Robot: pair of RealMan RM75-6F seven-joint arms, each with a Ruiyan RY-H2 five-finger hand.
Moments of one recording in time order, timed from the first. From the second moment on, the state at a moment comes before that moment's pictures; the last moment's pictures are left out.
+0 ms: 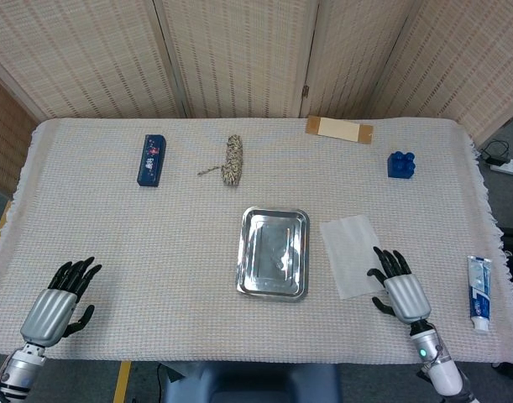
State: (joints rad) left arm -0.19 -1.23 0.06 -1.48 1.63 1.39 0.00; right arm 0.21 -1.66 0.00 -0.94 -1.61 1.32 0.08
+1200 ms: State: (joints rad) left arm -0.19 -1.23 0.06 -1.48 1.62 1.40 0.01; right arm 0.27 -1.76 0.05 -0.82 -1.58 1.40 0.20
